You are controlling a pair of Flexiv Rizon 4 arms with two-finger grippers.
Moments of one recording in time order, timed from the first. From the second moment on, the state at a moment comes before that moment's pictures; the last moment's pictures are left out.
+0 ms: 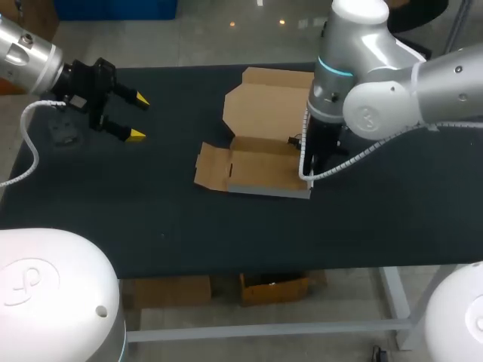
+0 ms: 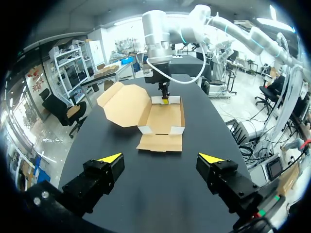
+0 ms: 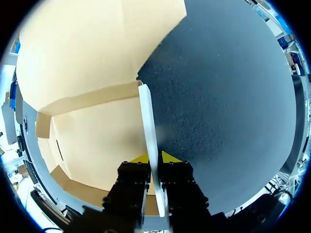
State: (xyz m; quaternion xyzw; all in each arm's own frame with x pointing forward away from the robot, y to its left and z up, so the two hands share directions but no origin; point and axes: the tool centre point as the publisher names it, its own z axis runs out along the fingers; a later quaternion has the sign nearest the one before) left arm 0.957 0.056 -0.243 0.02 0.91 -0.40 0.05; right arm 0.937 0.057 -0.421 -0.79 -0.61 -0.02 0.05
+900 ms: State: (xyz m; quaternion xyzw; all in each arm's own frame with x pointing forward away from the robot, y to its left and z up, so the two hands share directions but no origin) left arm 0.957 0.056 -0.243 0.02 0.91 -0.40 0.05; right arm 0.944 0.059 -0.422 -0.77 -0.64 0.01 0.01
